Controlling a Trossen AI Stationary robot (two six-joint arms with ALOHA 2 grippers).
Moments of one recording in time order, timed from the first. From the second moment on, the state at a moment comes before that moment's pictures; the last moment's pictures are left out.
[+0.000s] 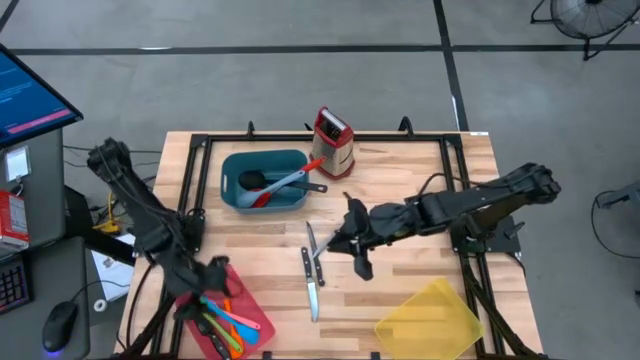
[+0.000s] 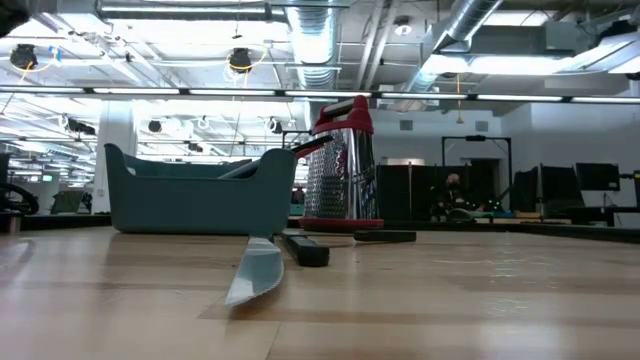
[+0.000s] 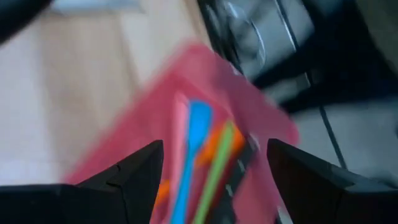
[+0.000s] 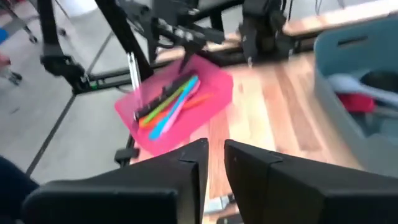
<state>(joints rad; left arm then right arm) -0.91 0.99 0.70 -0.50 -0.09 -0.69 0.31 1.47 1.31 -0.31 0.11 0.35</state>
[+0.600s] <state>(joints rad) -0.96 1.34 0.71 -0.38 0.21 -0.74 0.31 1.49 1.31 -0.34 0.05 0.38</state>
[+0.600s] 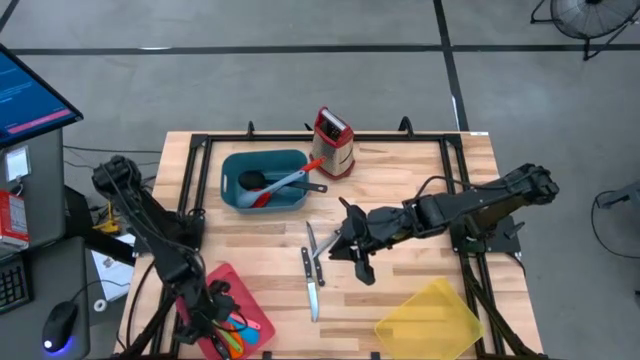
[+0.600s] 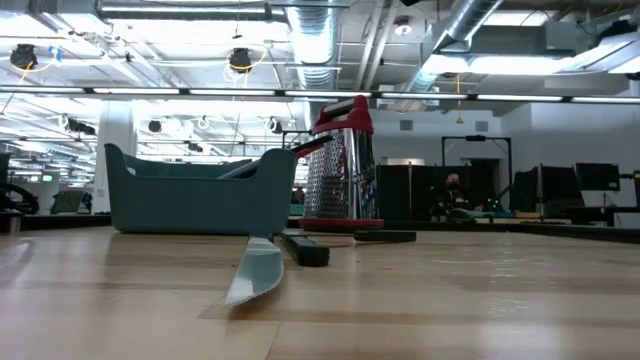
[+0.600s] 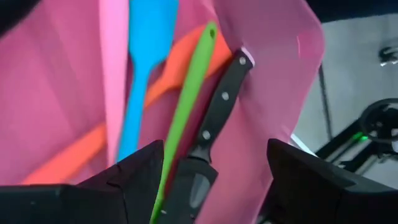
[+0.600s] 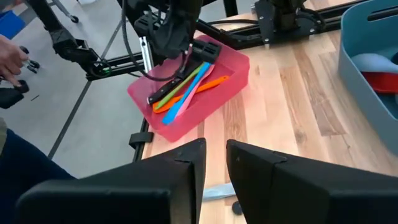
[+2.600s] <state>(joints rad) -0.95 1.70 0.83 -0.43 0.39 -0.53 0.28 1.49 1.29 -0.40 0.05 0.37</state>
